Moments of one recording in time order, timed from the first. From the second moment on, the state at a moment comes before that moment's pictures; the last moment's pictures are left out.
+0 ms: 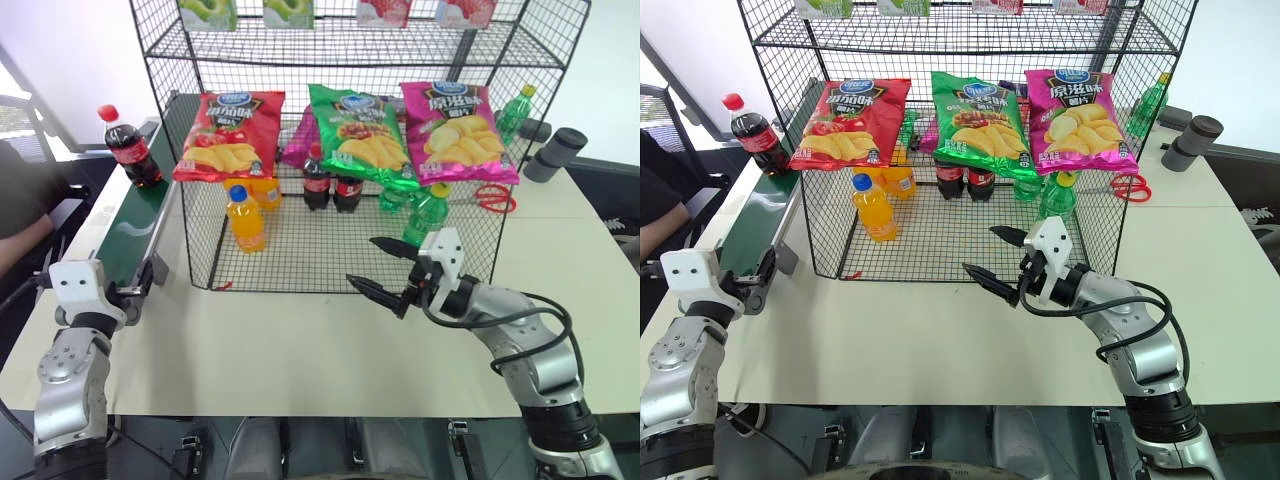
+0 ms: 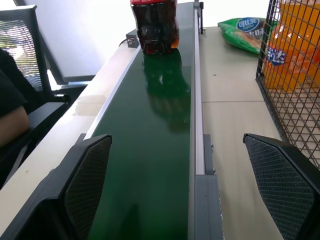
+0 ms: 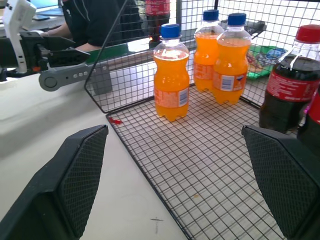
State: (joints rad) left arm 0.03 0.41 0.45 -0.04 -0.30 0.17 -0.25; right arm -0.17 -0.48 0.04 -0.34 0.45 0.37 0.78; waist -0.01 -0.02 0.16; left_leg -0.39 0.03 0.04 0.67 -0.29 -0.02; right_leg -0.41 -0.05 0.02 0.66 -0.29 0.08
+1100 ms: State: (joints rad) left arm -0.02 0.43 0.47 -0.04 -0.34 0.17 -0.23; right arm -0.18 -0.44 0.07 -0.28 0.42 0.33 0.78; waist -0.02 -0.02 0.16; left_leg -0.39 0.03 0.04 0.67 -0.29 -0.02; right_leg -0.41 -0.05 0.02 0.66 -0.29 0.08
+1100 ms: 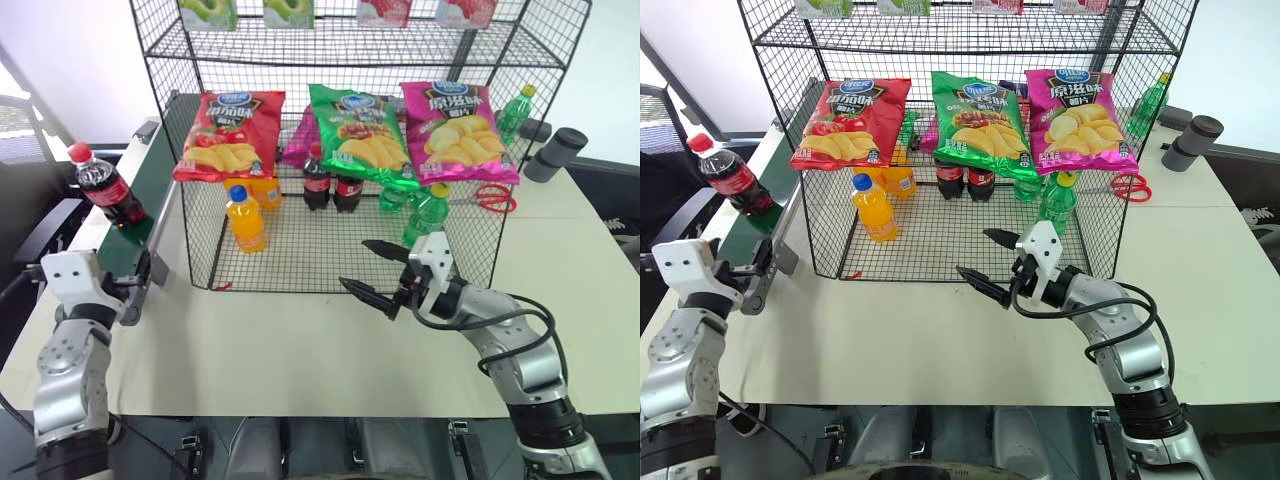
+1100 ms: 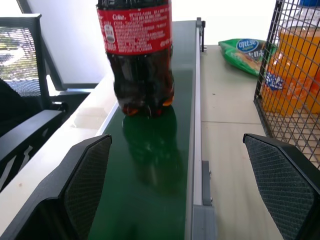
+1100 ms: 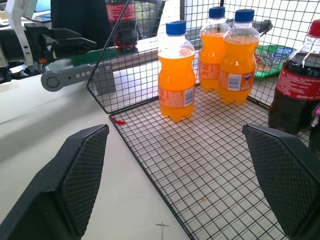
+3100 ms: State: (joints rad) left arm -0.13 0.73 0.51 -0.47 -0.93 0.59 -0.47; right arm -0.28 -0.46 0.07 -0.31 0.50 0.46 0.83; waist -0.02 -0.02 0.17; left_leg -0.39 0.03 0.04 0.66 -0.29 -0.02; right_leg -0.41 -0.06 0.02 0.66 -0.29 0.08
